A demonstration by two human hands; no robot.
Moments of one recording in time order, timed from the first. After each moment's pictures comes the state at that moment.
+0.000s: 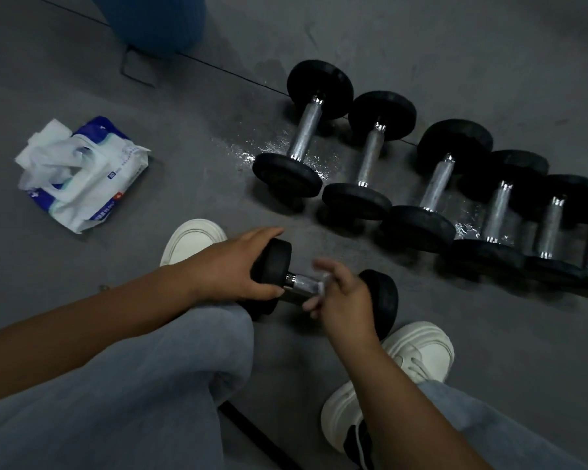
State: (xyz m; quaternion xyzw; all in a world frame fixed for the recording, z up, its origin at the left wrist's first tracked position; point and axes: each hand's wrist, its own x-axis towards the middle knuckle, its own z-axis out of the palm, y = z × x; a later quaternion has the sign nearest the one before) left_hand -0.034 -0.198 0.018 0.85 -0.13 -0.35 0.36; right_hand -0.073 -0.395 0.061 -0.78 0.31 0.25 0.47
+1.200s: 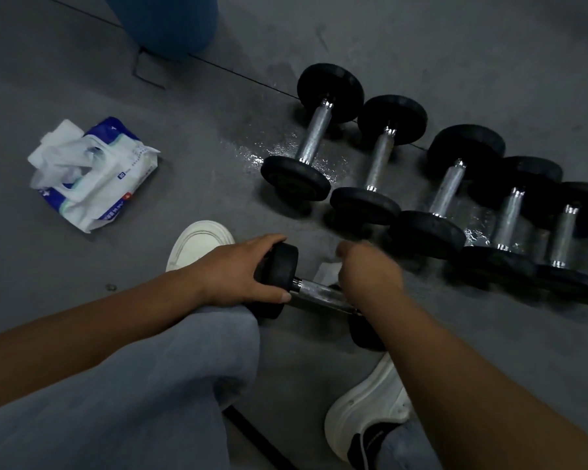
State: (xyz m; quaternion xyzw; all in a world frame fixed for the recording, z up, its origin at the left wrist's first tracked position) left_hand -0.036 -0.196 0.019 0.86 -0.09 -0.37 0.35; right_hand 0.002 -0.419 0.047 -0.92 0.00 0.39 -0.03
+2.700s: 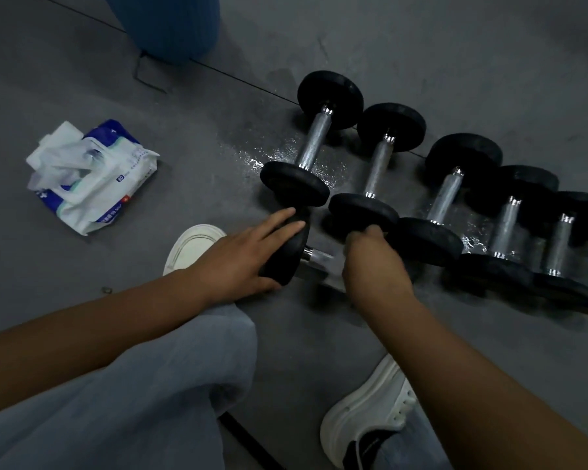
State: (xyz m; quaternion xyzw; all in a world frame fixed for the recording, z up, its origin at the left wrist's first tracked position) left_hand -0.026 -0.199 0.002 0.91 -0.22 -0.16 0.32; right_hand 0.005 -0.414 0.075 -0.95 -0.02 0.31 -0.02
